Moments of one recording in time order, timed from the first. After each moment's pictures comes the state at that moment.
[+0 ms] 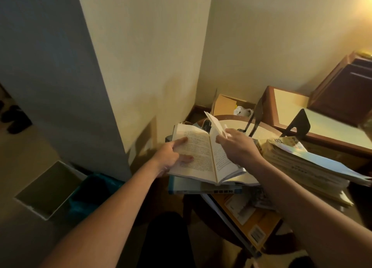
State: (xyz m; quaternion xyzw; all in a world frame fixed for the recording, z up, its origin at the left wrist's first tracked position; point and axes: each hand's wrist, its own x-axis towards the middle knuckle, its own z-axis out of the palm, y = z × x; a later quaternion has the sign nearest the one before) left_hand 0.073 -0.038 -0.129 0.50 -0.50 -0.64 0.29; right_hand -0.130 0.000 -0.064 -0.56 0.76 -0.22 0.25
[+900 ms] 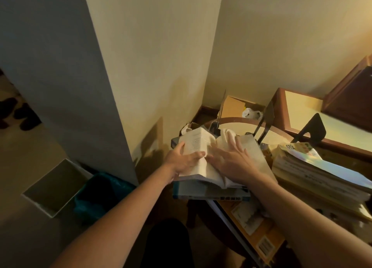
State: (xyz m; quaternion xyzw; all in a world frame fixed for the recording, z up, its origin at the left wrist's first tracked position) left_hand 0.058 -0.043 -0.148 0.59 -0.52 -0.56 0.26; right_hand -0.133 -0.017 -0.117 -0.71 0.68 0.00 0.17
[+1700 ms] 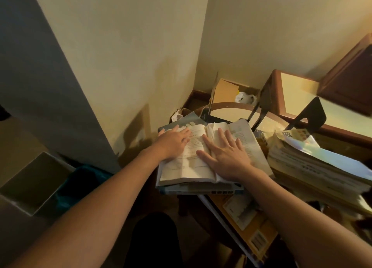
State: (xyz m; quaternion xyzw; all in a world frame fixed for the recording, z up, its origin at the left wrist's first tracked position) left_hand 0.037 -0.095 -0.151 0.53 -0.82 -0.22 -0.03; right_hand -0.149 -0.028 -0.150 -0.71 0.68 0.07 0.16
